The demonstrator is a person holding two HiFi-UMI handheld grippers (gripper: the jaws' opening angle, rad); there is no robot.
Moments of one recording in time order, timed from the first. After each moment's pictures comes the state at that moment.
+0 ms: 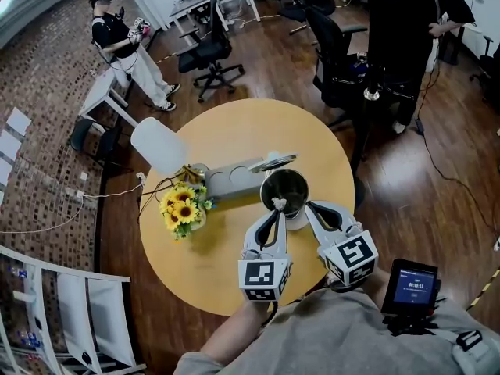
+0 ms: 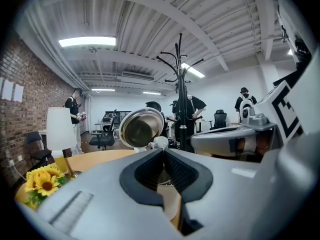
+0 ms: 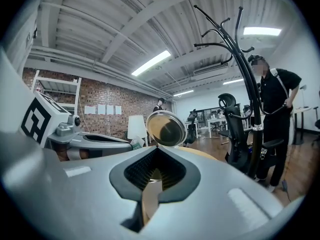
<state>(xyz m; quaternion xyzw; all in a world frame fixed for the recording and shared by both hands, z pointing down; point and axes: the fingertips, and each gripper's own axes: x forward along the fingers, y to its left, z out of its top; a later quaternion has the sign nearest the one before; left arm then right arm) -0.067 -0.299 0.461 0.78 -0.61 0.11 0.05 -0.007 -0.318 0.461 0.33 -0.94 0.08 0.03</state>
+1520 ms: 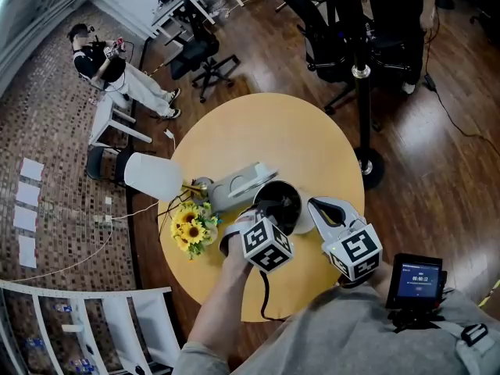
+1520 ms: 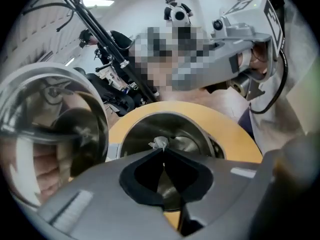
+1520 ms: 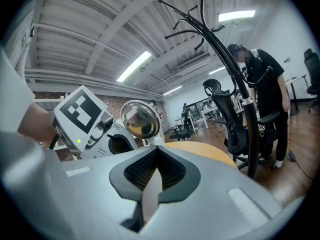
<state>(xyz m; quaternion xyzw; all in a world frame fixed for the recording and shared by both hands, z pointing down) -0.070 -0.321 0.533 0.73 -0.27 0.62 -0.05 0.004 -0.322 0.472 0.35 -0.92 0.17 -0.01</state>
